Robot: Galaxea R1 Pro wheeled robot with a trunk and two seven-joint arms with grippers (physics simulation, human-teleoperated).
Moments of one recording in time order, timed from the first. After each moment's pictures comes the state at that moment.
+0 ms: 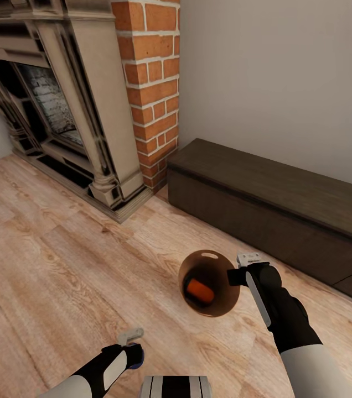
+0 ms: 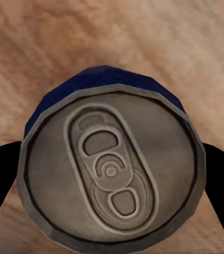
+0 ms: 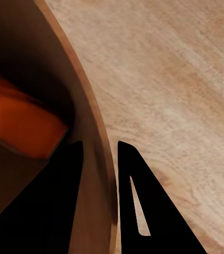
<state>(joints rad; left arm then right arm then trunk) -0.59 -0.09 -0.31 -0.25 0.57 0.24 0.17 -0.60 -0.01 0.09 -1.27 -0.02 1.05 -0.05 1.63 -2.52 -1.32</state>
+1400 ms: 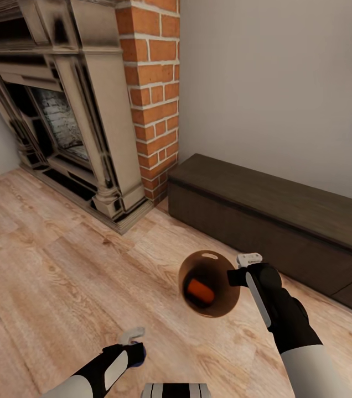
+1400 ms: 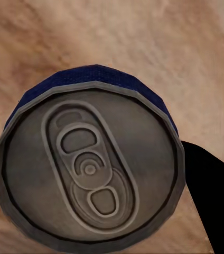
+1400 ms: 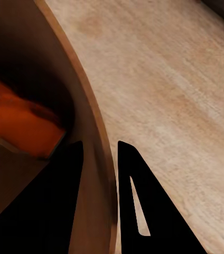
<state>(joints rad) -0.59 -0.09 -0.31 -0.25 0.57 0.22 0.14 -0.60 -0.01 0.10 -1.27 -0.02 1.05 -0.05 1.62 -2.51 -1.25</state>
